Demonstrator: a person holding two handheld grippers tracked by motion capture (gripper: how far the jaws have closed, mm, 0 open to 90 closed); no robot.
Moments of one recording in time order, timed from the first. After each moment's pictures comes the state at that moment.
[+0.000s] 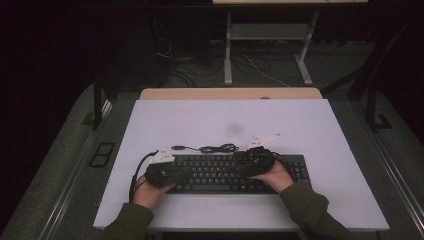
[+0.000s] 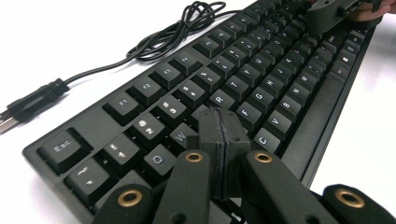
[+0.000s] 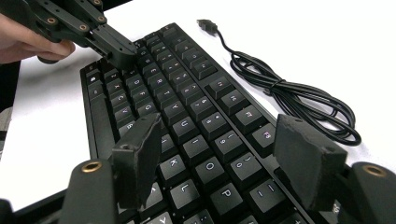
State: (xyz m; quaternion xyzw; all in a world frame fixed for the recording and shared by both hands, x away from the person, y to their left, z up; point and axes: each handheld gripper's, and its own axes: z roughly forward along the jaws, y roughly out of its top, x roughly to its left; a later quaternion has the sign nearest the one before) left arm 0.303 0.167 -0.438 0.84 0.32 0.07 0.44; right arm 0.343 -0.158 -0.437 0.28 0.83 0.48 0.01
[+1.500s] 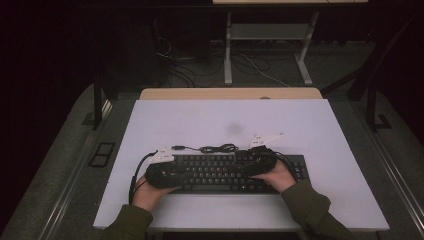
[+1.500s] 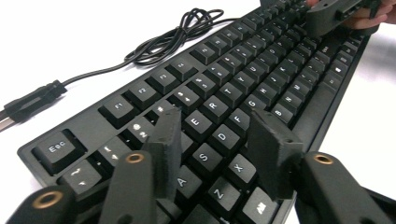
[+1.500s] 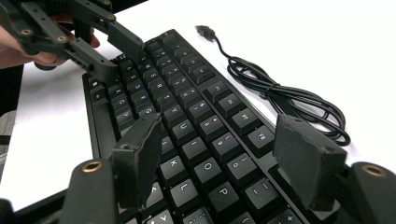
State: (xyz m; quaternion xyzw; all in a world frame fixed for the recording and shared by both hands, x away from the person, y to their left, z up) left arm 0.299 0.166 -0.434 0.82 0.33 0.07 0.45; right arm 0.342 -0.163 -0.432 0.28 0.83 0.48 0.02
